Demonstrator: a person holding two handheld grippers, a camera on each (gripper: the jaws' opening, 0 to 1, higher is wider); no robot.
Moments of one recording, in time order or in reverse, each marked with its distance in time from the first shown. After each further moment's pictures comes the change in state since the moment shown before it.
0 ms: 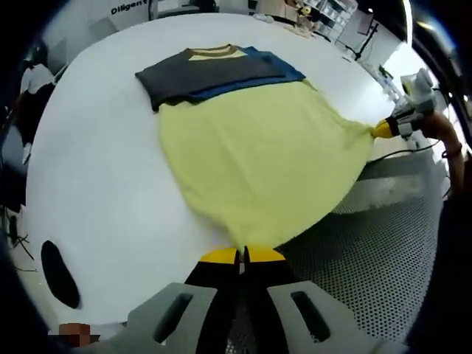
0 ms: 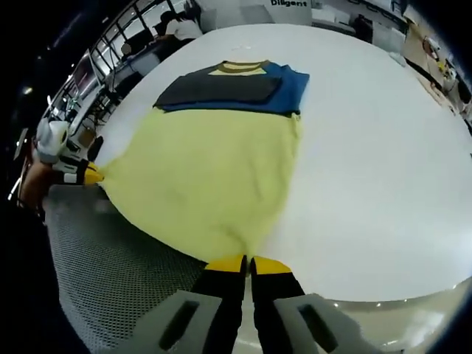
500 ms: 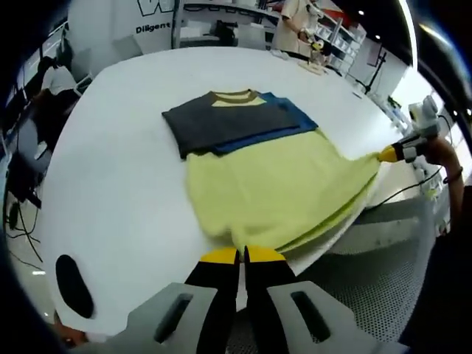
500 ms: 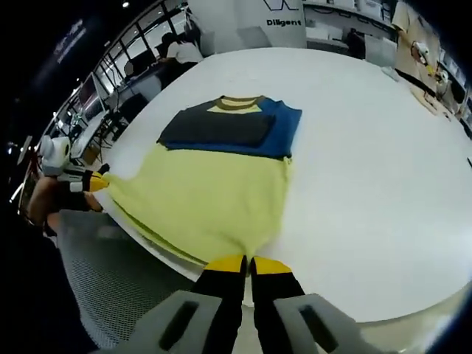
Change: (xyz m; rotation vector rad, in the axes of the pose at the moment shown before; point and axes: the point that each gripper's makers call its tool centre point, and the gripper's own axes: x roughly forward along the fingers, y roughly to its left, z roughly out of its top) left arm -0.026 0.017 0.051 -0.066 -0.186 0.047; right arm -0.024 -0.004 0.051 0.004 -0.130 0.012
